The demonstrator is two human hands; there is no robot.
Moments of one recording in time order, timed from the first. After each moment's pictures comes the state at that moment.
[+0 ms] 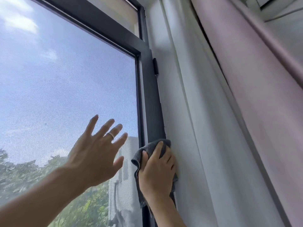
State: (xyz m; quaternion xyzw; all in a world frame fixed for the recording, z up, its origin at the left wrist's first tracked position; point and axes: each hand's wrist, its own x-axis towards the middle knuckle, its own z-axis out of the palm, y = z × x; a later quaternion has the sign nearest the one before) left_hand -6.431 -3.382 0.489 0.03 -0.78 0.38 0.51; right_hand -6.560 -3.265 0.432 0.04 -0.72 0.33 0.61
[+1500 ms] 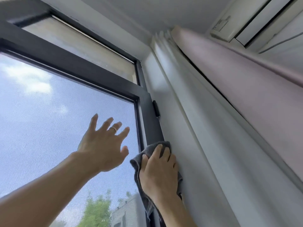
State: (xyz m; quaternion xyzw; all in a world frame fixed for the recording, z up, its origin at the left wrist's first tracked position) left_hand -6.451 -3.362 0.644 0.12 -0.72 0.37 0.57; right_hand -6.562 -3.258 0.582 0.09 -0.70 0.33 0.63
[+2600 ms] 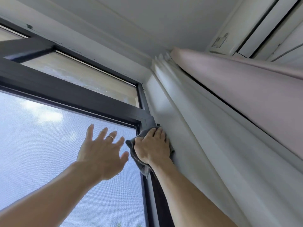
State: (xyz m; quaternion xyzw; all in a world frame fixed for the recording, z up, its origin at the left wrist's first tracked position) left_hand -6.466 -3.358 0.727 0.19 -0.69 0.36 0.60; right_hand -6.571 -3.245 0.768 0.20 -0.69 0.34 0.60
